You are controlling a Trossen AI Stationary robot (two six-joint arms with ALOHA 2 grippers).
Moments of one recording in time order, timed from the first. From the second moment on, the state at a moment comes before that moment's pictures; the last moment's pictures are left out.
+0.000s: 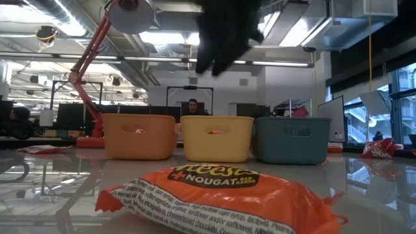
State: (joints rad) left arm -1.01 1.59 1.12 -0.87 -0.50 -1.24; right arm 0.32 2.06 1.82 -0.96 0.50 0.62
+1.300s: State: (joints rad) left arm -1.01 1.59 1.12 -0.87 -0.54 -1.20; right arm 0.68 2.28 1.64 -0.37 0.41 0.70
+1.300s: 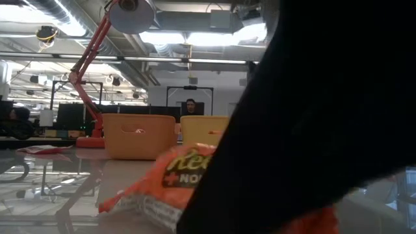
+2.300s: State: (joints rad) left arm -1.01 1.59 1.12 -0.87 -0.54 -1.18; right arm 0.58 2.20 1.75 -0.47 0.48 0.61
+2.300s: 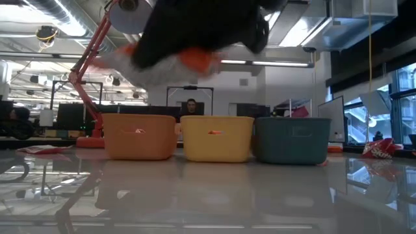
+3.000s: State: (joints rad) left arm -1.01 1.59 1.12 -0.87 -0.54 -1.19; right arm 0.19 2.08 1.64 -0.86 0.53 0.65
